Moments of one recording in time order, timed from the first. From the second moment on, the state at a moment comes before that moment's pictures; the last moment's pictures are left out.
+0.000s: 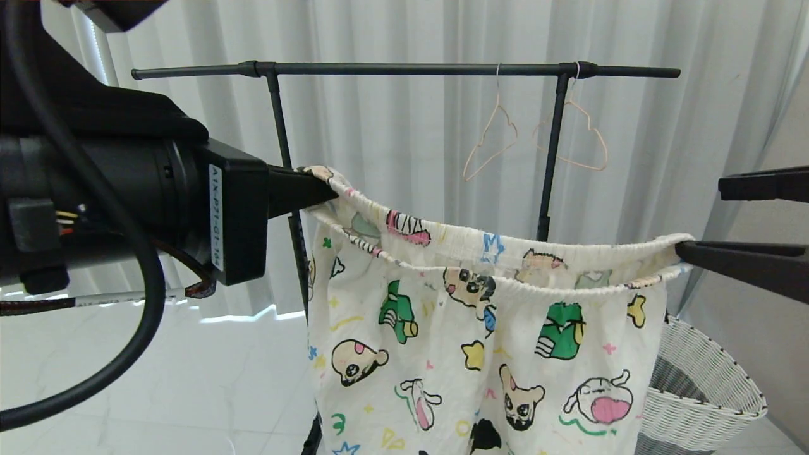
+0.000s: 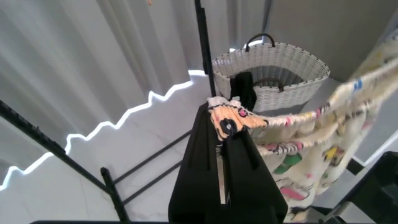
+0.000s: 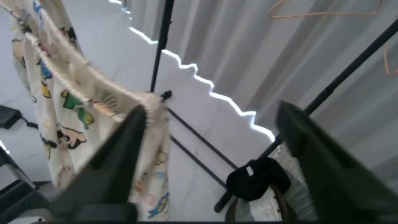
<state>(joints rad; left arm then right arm) -0.83 1.33 -1.32 0.31 0.15 0.03 0.83 1.11 -1.17 0.31 -0.08 -0.11</state>
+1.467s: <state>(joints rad) -0.55 1.14 -0.94 0.31 0.27 0.10 0.36 0.89 -0.85 0.38 -0.26 -0.32</state>
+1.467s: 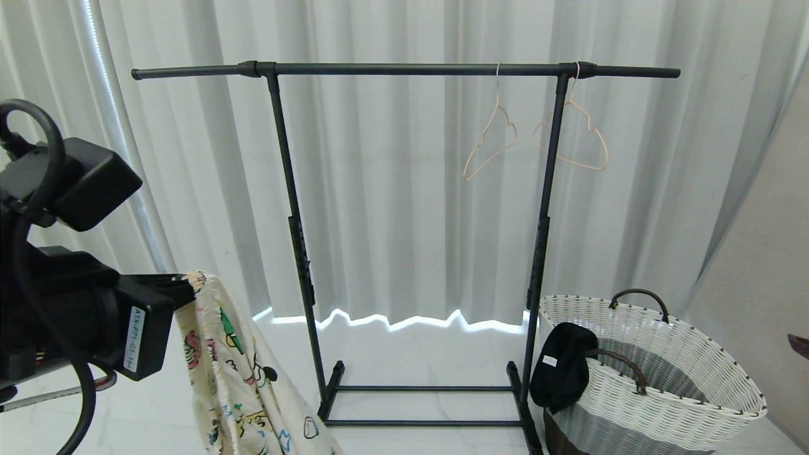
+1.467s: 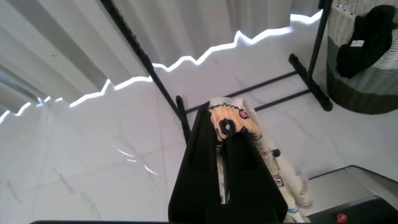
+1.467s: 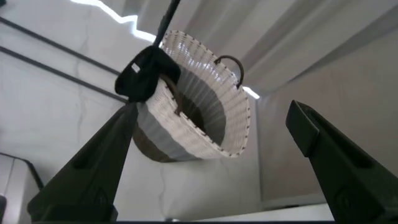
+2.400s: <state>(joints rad) -0.52 1.06 -0.90 0.31 0.30 0.16 0.20 1.04 -0.85 0.15 -0.16 -0.12</state>
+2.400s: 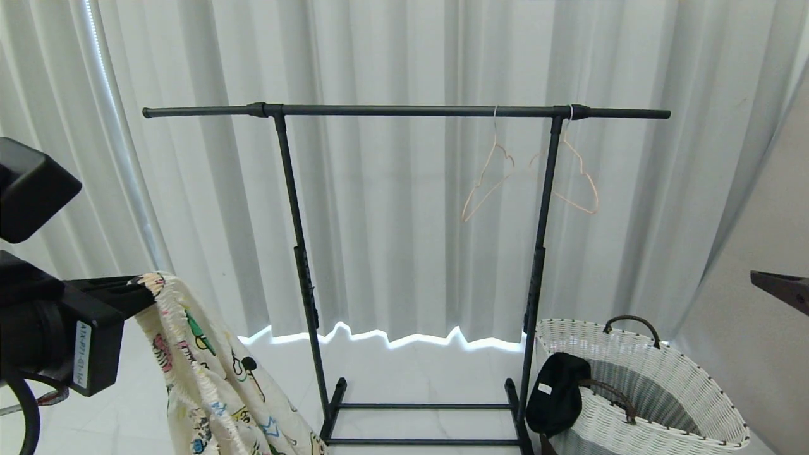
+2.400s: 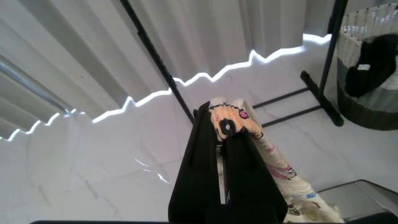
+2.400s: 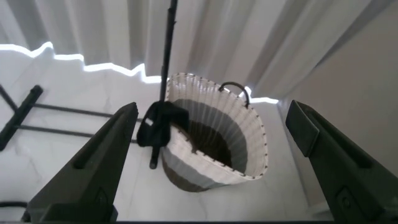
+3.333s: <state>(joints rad) -0.52 1.04 -0.89 0.24 0.30 0.28 0.16 1.08 -0.87 0.10 -0.16 -0.12</state>
